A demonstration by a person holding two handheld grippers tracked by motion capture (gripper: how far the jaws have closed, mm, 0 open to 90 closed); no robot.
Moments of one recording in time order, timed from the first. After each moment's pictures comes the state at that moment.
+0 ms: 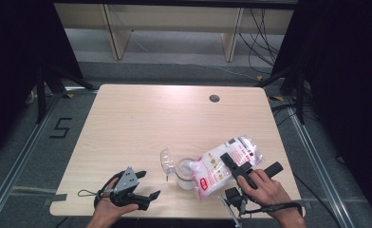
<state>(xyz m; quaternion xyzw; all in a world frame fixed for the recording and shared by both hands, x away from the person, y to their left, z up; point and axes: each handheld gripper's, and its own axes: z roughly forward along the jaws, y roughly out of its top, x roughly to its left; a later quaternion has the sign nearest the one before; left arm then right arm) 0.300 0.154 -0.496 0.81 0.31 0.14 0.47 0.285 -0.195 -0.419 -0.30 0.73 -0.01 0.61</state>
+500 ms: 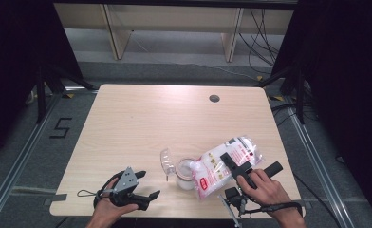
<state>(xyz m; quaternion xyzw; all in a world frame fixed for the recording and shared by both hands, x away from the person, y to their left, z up) 0.300 0.154 -0.496 0.81 0.30 0.15 0.48 0.285 -0.195 -0.418 -0.30 0.73 -0.01 0.61</state>
